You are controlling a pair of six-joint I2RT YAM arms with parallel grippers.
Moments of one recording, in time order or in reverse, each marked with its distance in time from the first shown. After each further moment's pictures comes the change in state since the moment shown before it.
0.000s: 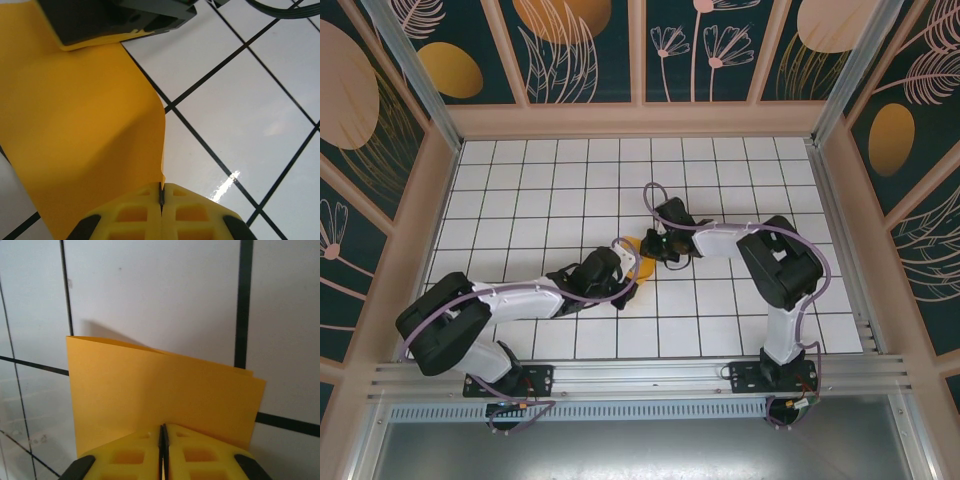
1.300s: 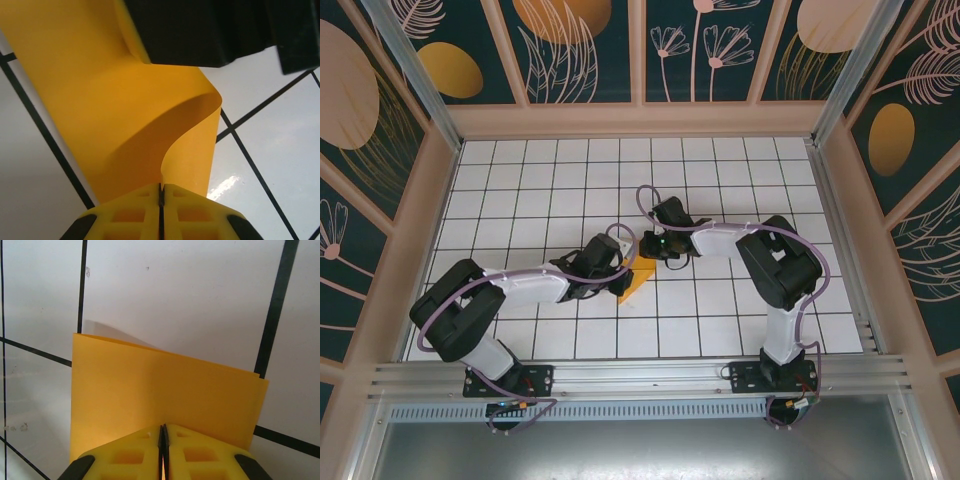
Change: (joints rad) left arm 0.095 0.094 0.089 -0.075 -0.002 -0.064; right arm 0.007 0.005 0.014 -0.015 0.023 -0.162
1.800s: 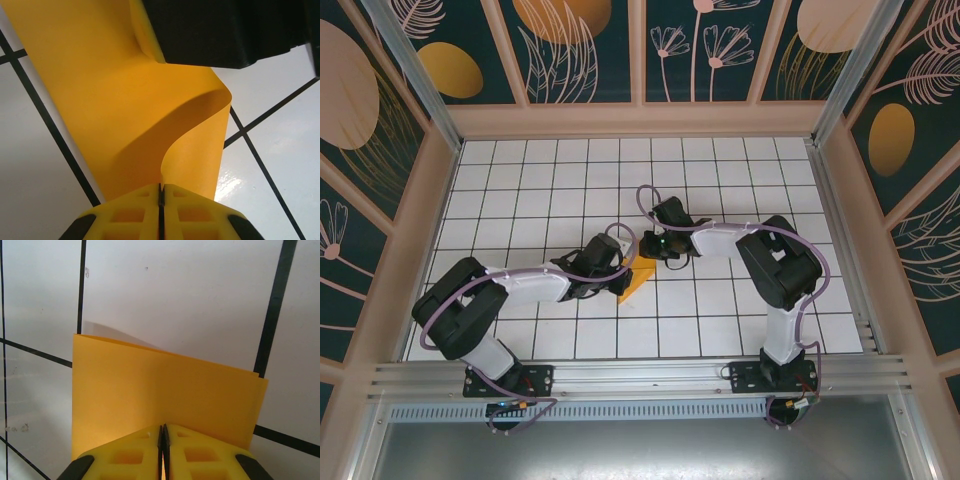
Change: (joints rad) left arm 0.003 0.017 0.004 0.000 -0.016 -0.010; right arm 0.000 0.000 0.000 0.000 0.000 0.008
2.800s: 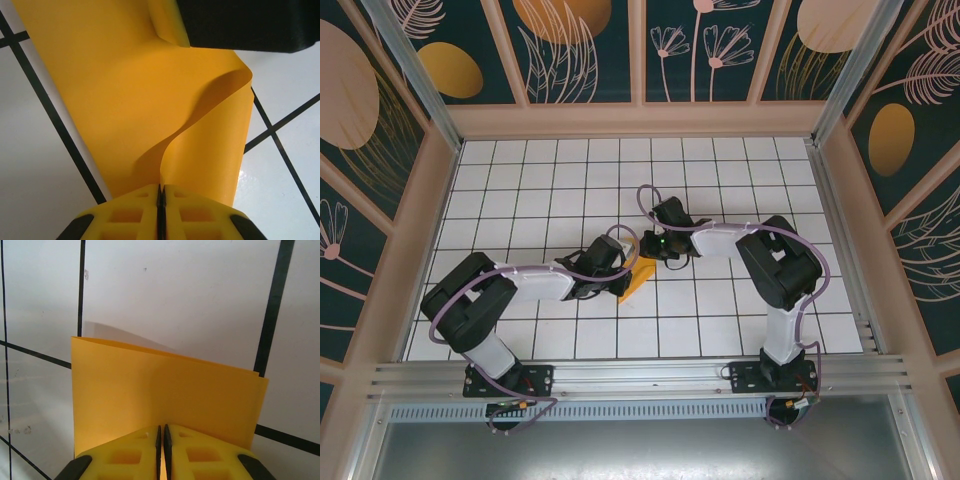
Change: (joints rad) left arm 0.000 0.051 0.008 0.005 -0.019 0.000; right arm 0.003 0.000 -0.003 0.008 0.000 0.022
